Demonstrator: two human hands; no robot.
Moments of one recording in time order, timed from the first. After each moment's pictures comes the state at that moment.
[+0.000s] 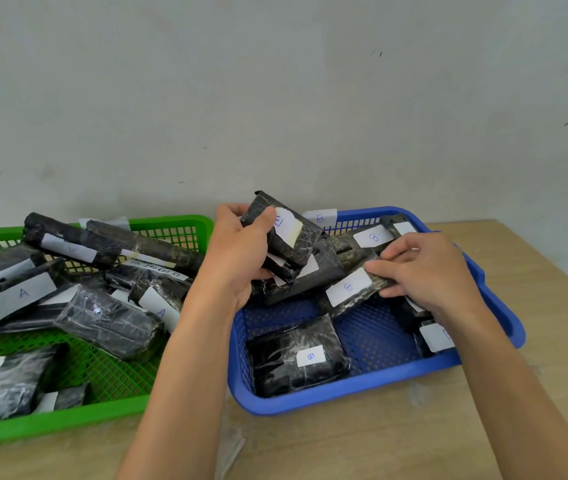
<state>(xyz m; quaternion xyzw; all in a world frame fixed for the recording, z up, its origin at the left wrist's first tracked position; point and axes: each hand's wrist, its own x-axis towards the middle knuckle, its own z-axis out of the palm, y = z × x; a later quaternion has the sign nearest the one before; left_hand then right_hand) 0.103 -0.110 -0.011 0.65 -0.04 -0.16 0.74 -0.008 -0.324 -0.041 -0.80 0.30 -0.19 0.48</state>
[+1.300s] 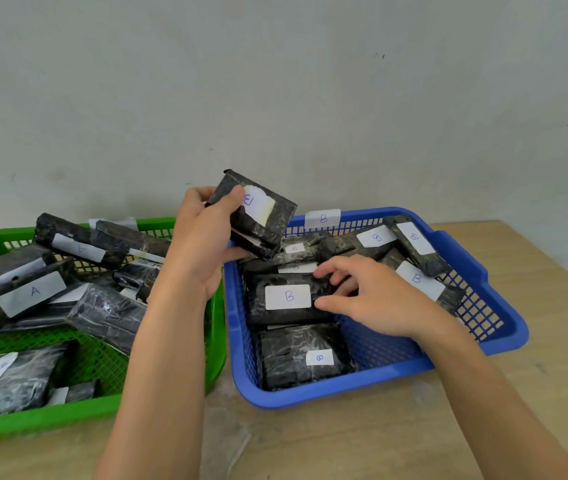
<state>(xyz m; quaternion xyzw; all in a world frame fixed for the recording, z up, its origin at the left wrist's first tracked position) 0.118 -0.077 0.001 0.61 -0.04 -0.11 0.79 0.005 -0.286 -0.059 -0.94 0.06 -0.01 0.33</state>
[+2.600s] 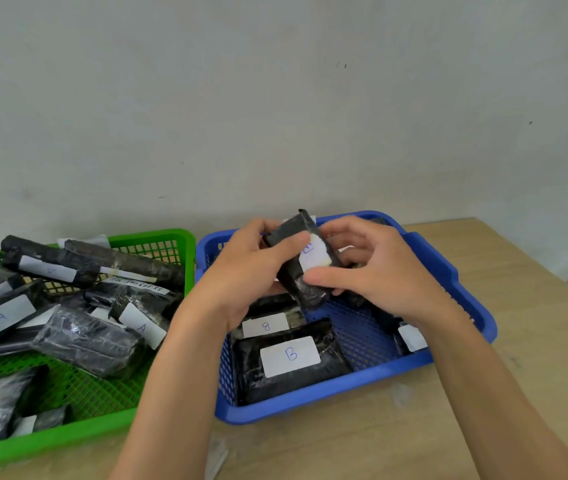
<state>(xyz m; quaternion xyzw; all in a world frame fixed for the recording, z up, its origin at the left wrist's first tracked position) 0.071 -0.120 0.001 0.67 -0.16 -0.26 0.68 -0.019 -0.291 -0.011 -0.81 0.06 -0.15 0.56</state>
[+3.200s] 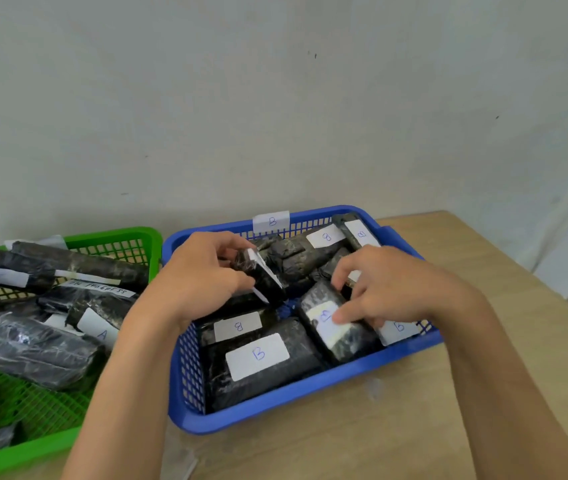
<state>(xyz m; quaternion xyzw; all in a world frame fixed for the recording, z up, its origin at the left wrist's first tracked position) 0.095 -0.105 -0.019 0.82 -0.22 -0.19 0.49 -0.042 -0.323 0.007 -0.94 0.17 0.13 0.25</state>
